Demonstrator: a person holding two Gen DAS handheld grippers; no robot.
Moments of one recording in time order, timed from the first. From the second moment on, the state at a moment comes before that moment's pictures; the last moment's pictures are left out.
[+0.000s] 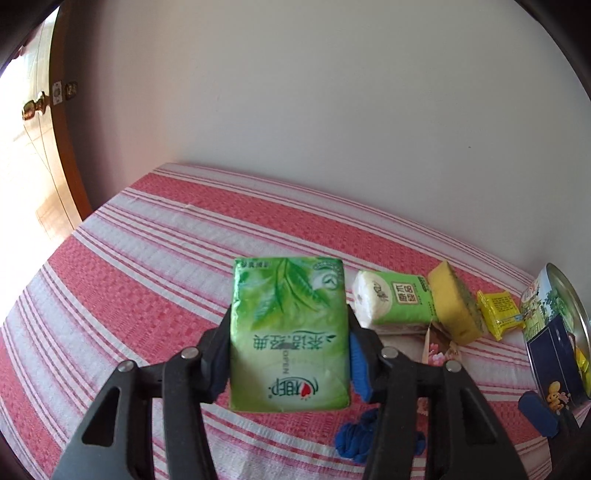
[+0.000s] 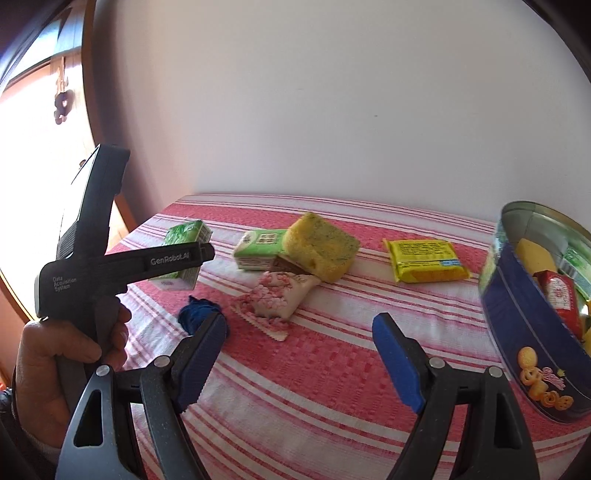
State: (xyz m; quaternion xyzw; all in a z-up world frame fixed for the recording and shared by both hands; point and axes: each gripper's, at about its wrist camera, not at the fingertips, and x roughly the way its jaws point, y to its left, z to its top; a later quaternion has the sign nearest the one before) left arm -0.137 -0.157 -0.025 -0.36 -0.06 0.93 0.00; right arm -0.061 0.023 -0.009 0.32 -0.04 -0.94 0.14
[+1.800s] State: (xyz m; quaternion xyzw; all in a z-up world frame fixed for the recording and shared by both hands) left arm -0.064 -0.068 0.001 -0.24 0.00 0.97 -0.01; right arm -0.019 0.095 0.036 0.17 0.03 -0.98 0.03
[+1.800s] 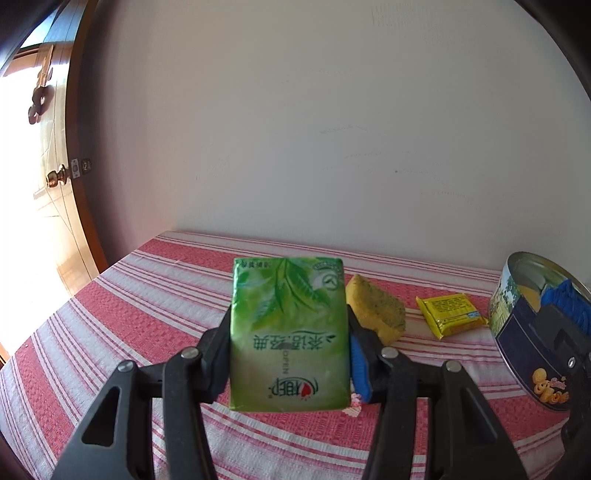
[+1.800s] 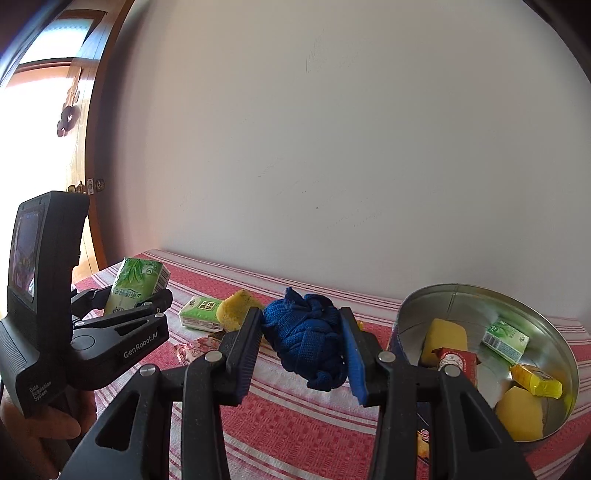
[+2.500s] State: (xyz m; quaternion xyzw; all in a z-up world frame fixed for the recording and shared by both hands) left arm -0.036 0.025 0.013 -0.22 0.02 0.97 0.04; right arm -0.001 0.181 0.047 0.14 0.03 -0.99 -0.04
